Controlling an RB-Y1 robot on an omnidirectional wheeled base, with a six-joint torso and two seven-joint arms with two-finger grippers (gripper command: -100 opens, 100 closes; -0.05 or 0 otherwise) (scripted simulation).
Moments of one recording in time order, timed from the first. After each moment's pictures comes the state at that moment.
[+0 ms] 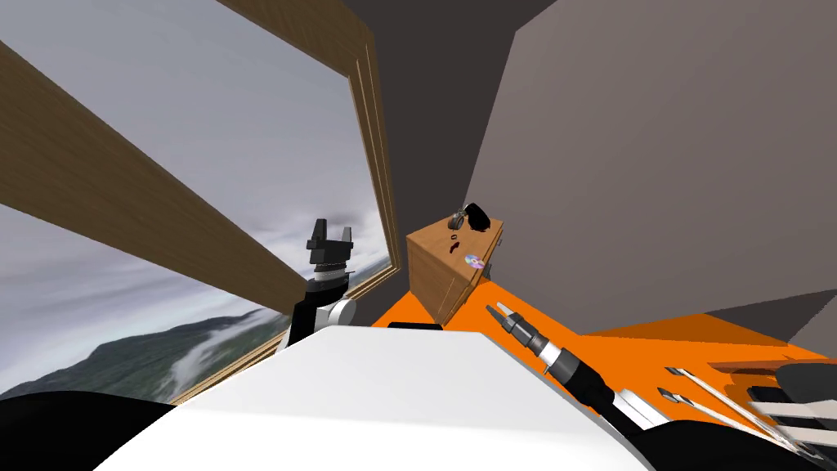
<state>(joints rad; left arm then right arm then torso) 0.46 0.03 -0.03 -2.38 0.08 -0.45 0.02 0.85 -0.85 -0.08 -1.73 0.28 -0.71 0.23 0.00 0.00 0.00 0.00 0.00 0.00</state>
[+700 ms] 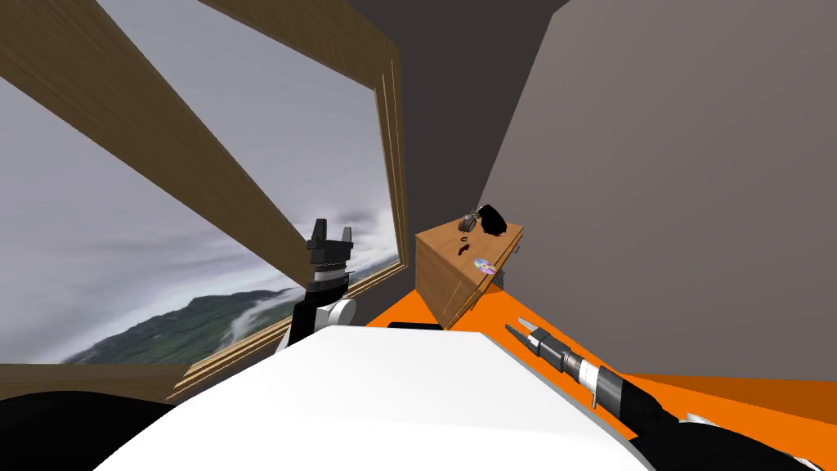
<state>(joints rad) 0.46 0.03 -0.03 -2.38 0.08 -0.45 0.02 0.94 -1.03 -0.11 -1.58 0.32 -0.74 0.29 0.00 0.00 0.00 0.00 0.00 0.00</state>
